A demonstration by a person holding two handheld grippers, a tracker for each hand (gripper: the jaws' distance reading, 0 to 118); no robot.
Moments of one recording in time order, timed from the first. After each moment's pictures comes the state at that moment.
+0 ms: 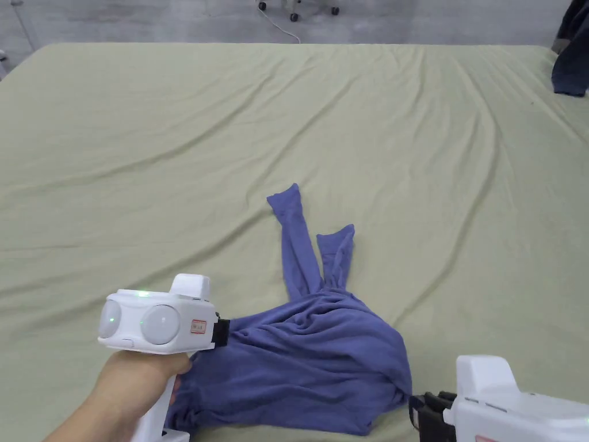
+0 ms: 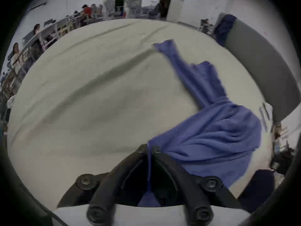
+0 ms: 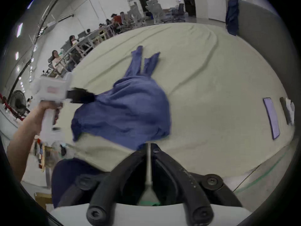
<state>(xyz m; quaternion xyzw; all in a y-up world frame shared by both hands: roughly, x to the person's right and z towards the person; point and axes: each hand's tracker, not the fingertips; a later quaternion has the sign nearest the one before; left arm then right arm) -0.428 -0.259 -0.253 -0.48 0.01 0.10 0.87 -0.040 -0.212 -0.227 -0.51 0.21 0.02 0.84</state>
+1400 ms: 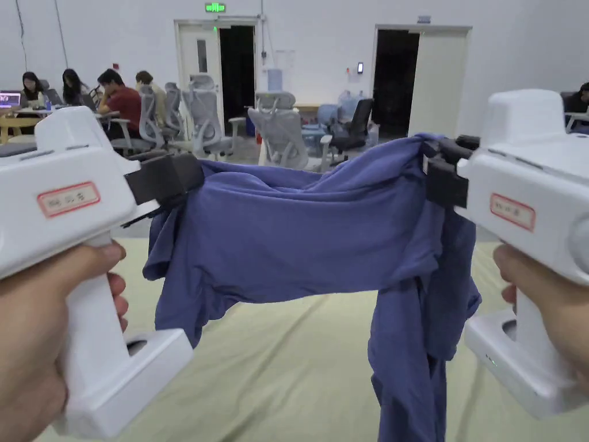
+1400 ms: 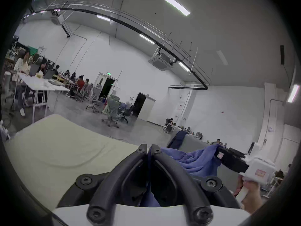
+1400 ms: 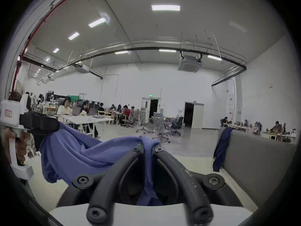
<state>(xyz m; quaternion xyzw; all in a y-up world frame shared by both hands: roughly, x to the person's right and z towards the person) -0.430 0.159 -0.252 0.01 -0.04 0.19 0.98 -0.083 0.174 -0.355 0.02 0.23 0.07 0.97</state>
